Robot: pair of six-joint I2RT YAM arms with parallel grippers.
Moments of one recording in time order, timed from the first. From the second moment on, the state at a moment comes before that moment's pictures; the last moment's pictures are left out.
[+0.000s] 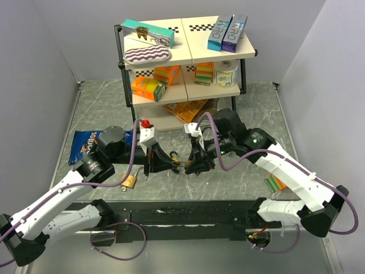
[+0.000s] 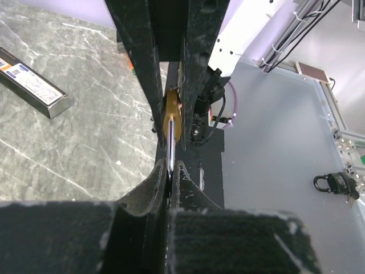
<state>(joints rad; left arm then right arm) -0.76 0.86 0.89 -0.18 0.79 -0.16 0.77 1.16 1.25 -0.78 -0.91 -0.31</state>
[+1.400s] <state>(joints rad) -0.62 0.80 0.79 -0.27 0.92 -0.06 0.65 1.14 1.25 -0.89 -0.90 -0.38</state>
